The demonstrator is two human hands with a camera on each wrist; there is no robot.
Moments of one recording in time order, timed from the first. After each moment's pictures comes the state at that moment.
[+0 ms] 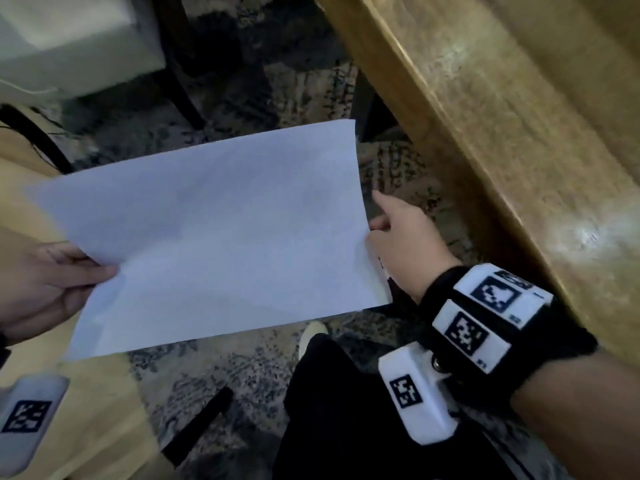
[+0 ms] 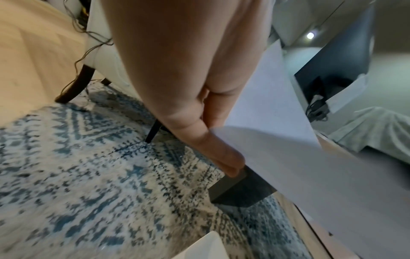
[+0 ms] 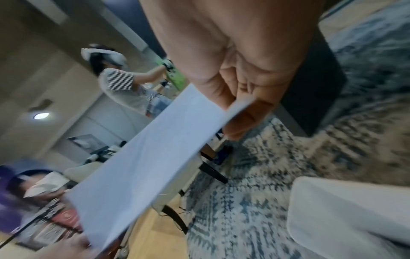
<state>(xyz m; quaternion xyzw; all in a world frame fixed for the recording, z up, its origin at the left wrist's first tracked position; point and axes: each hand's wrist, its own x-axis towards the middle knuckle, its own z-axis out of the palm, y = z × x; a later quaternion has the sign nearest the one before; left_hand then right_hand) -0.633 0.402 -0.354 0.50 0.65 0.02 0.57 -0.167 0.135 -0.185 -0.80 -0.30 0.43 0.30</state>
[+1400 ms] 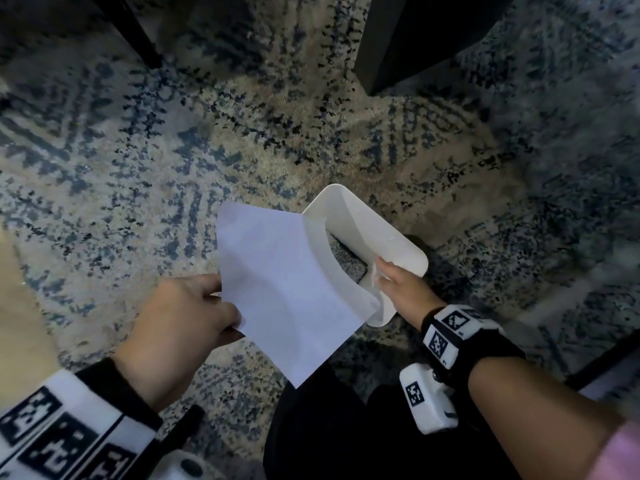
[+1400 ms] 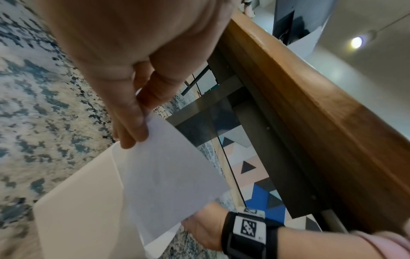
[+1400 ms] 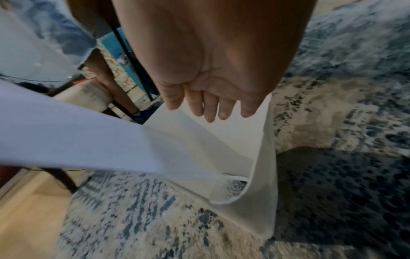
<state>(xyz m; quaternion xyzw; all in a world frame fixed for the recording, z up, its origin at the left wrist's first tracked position) -0.386 0.236 -0.355 0.48 0.61 0.03 0.63 -0.156 0.111 -0.464 -0.78 -0.23 0.56 0.18</state>
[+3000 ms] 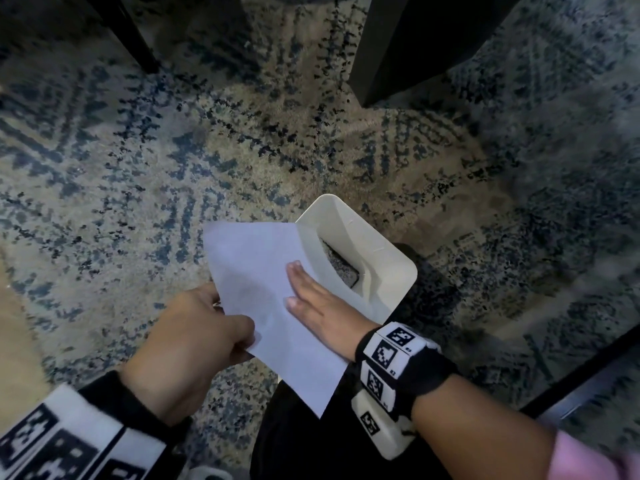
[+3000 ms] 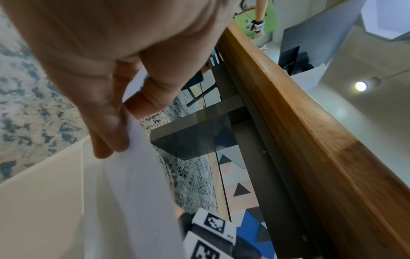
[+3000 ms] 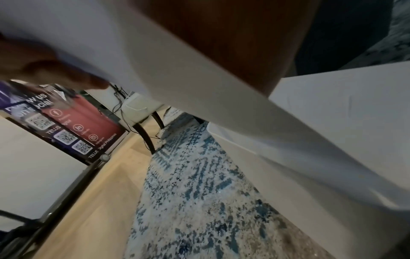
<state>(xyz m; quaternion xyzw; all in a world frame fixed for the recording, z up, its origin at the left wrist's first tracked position) -0.371 0.226 -0.346 0.41 0.61 0.02 0.68 -0.225 0.142 -0.446 -0.64 -0.44 0.61 0.15</state>
